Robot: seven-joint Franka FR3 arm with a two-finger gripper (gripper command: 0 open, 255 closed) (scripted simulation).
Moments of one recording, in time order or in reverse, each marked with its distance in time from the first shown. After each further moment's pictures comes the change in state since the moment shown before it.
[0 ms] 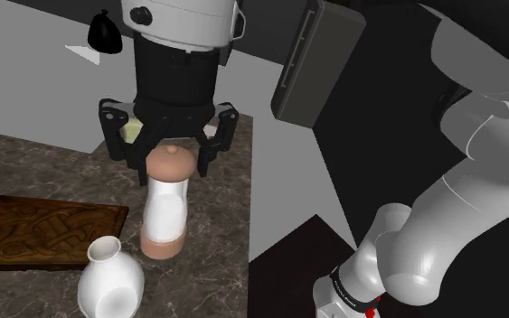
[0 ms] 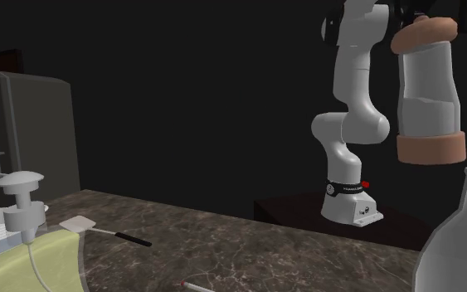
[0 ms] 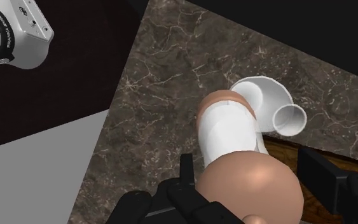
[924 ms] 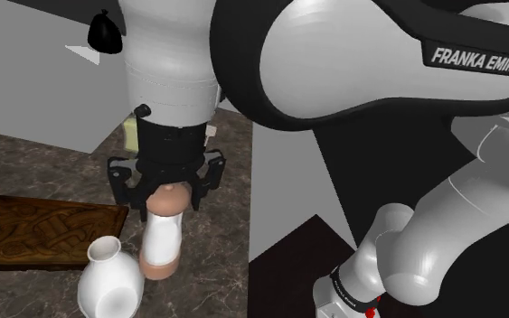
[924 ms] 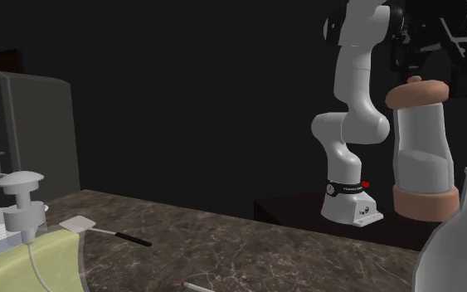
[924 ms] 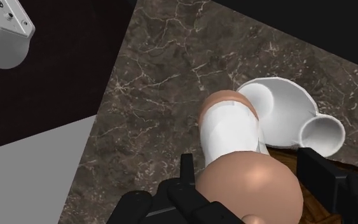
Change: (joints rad) arm -0.004 -0.050 -0.006 -0.246 0.023 0.201 -0.025
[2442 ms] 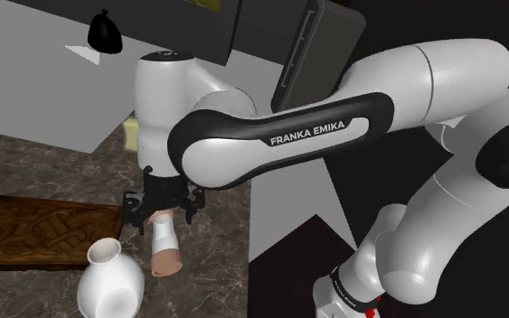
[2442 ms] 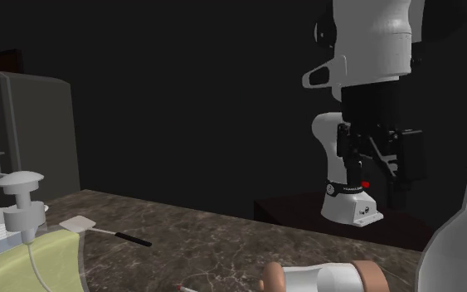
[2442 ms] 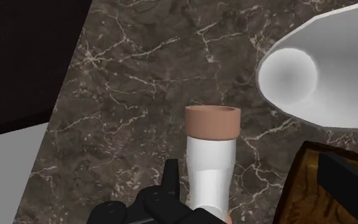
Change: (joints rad) arm -0.055 0.125 -0.057 -0.243 0.006 0.329 -0.143
